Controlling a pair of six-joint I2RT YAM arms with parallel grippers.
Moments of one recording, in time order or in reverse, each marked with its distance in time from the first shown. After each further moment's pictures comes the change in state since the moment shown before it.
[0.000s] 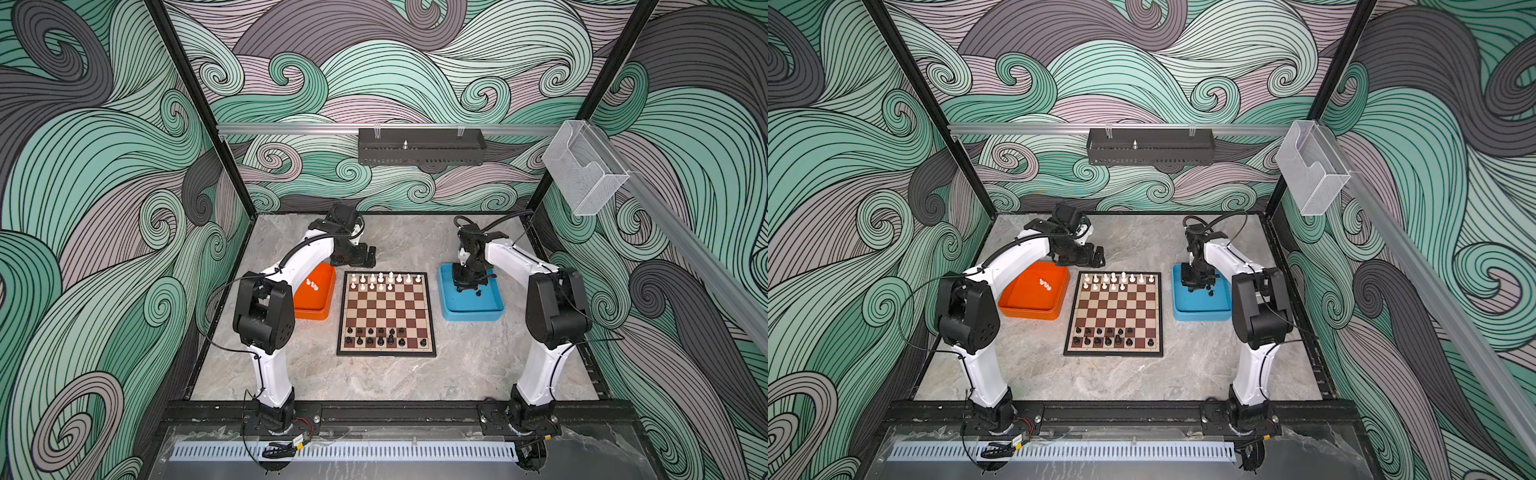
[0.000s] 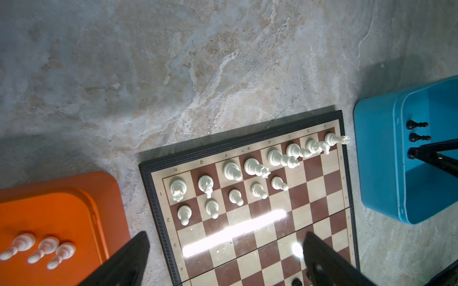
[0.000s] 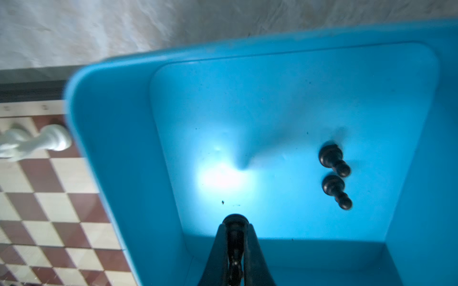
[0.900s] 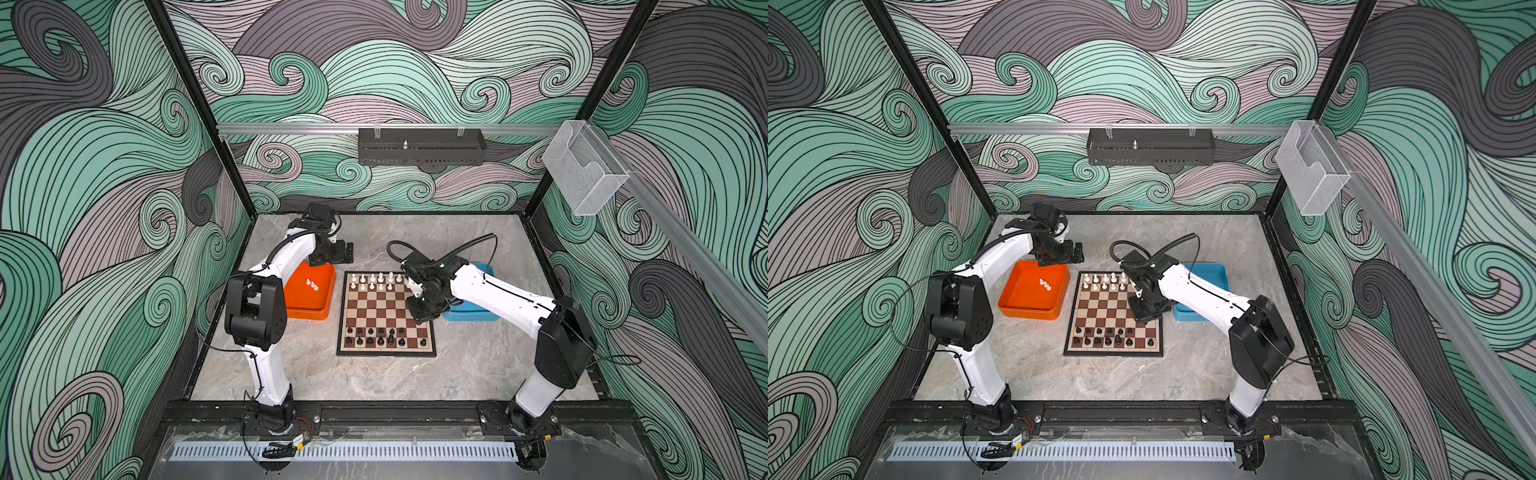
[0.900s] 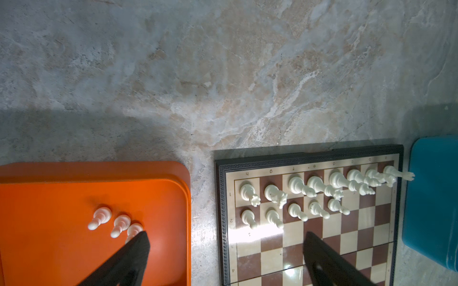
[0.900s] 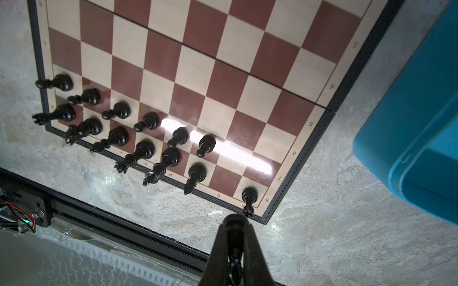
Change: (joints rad) left arm 0.150 -0.001 -0.039 0.006 -0.035 -0.007; right arm 0.548 -0.174 -0.072 -0.123 -0.050 0.142
